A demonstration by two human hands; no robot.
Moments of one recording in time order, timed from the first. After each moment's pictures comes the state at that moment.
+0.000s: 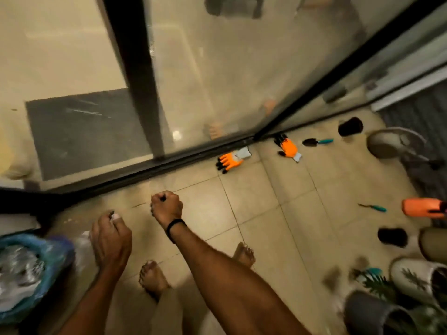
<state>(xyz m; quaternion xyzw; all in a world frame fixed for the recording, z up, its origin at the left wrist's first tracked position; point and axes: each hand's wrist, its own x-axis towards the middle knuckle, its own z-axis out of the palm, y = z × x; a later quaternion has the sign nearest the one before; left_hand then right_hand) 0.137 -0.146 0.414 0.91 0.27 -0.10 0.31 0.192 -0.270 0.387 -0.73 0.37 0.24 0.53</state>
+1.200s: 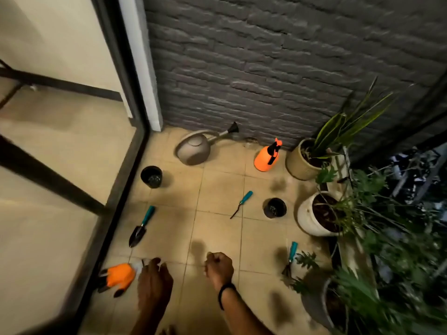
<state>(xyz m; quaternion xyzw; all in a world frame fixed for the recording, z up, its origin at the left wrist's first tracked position) 0.213 -1.093 0.446 0.90 -0.28 -0.25 0.22 0.067 -1.181 0.450 -0.36 0.76 -0.10 0.53</state>
